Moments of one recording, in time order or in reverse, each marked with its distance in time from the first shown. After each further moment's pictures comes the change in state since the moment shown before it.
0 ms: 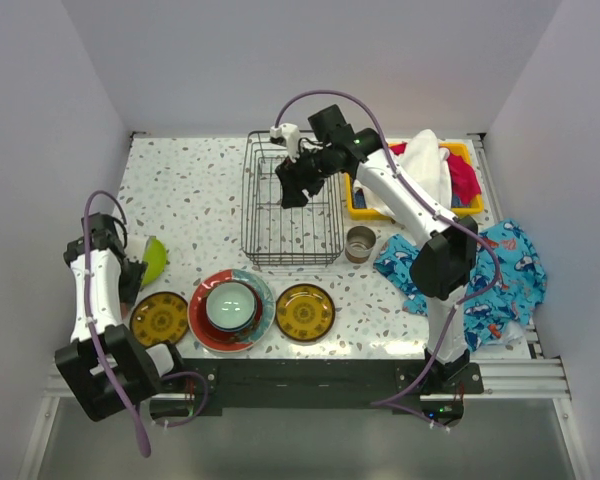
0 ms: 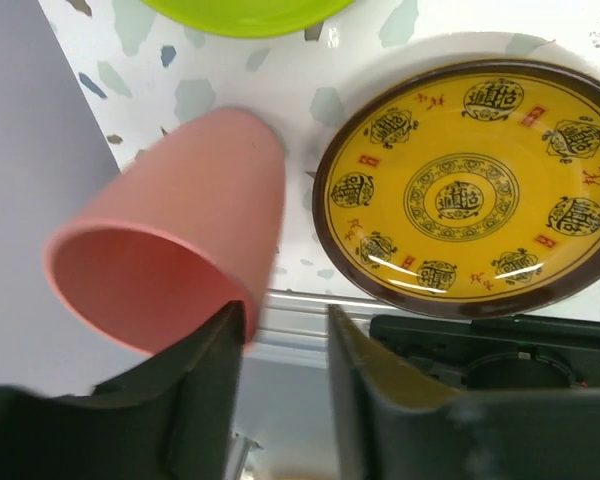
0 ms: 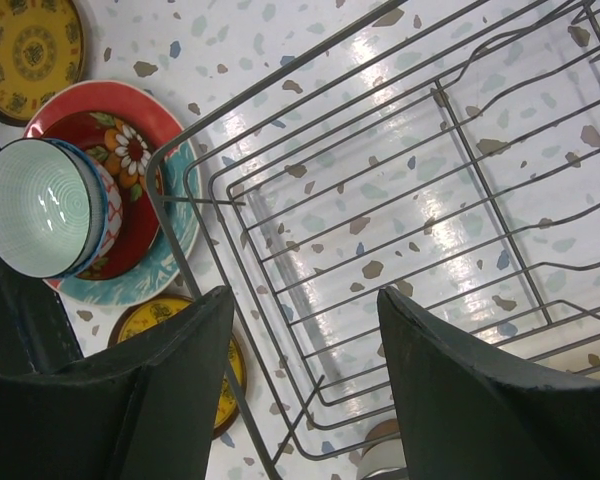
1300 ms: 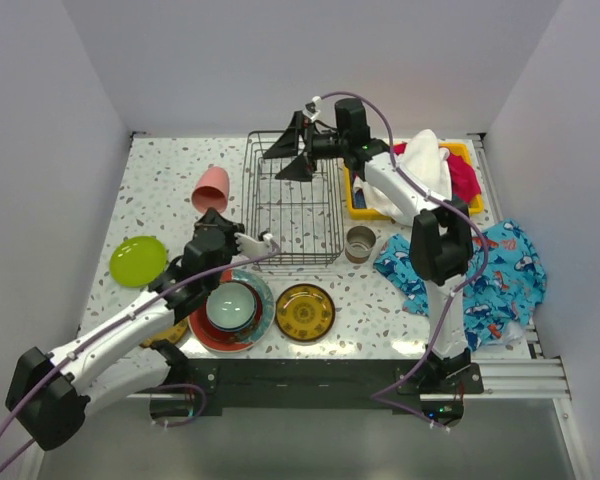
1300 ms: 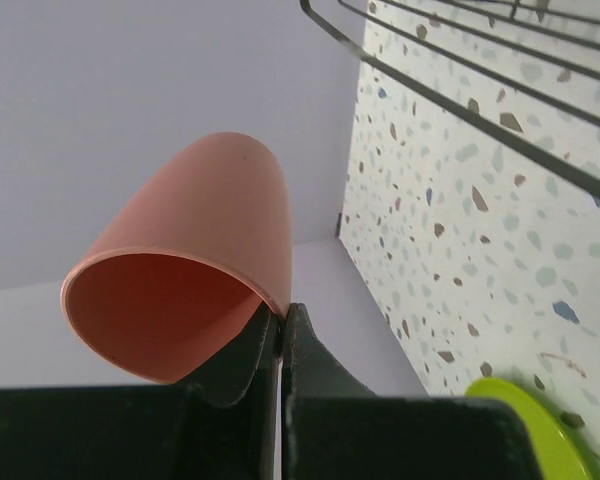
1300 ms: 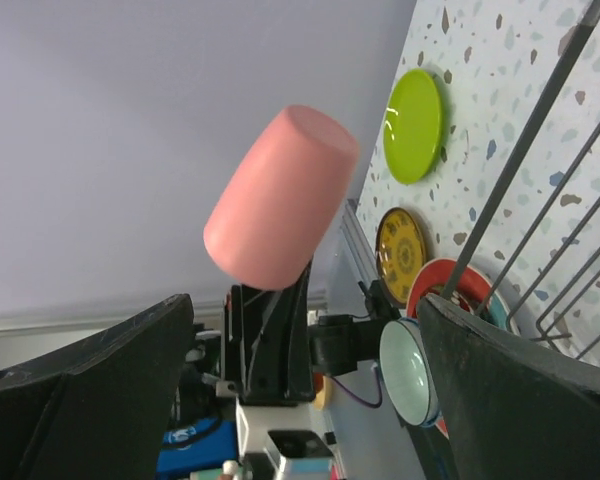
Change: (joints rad) left arm -1.095 -0.225 -0.298 1.128 -0.369 0.760; right arm -0.152 0.106 -0.178 0.811 -0.473 1.349
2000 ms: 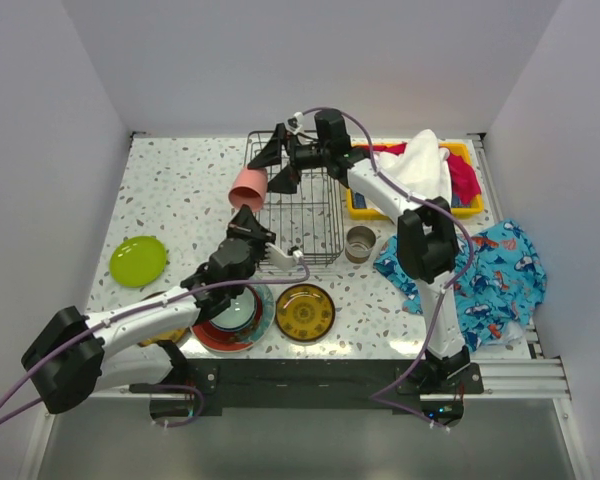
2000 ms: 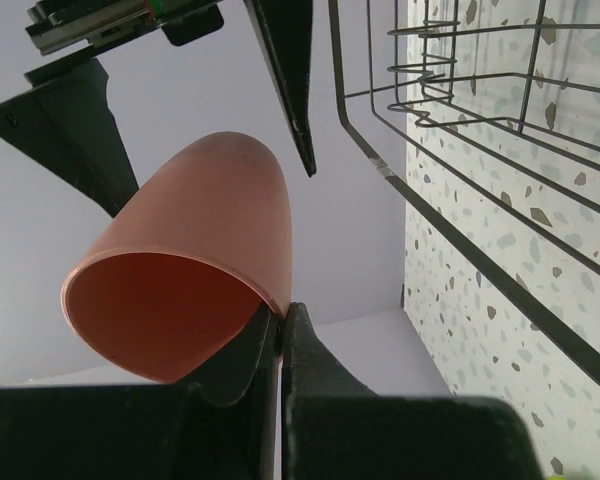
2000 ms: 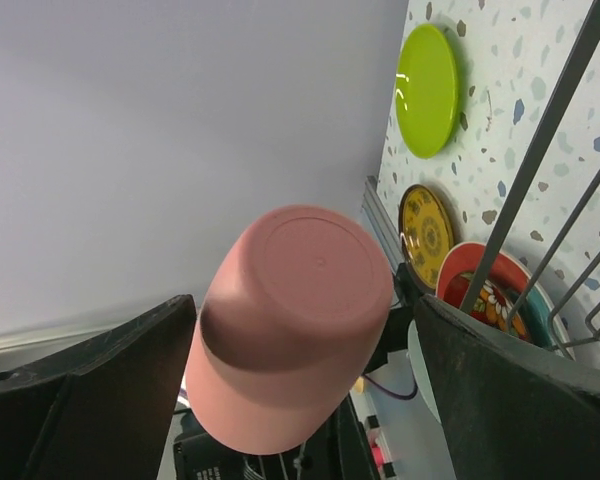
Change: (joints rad) left arm -0.172 0.208 -0.055 0.410 -0.029 0.211; right arm 0.068 0.079 0.027 0.027 0.005 0.130
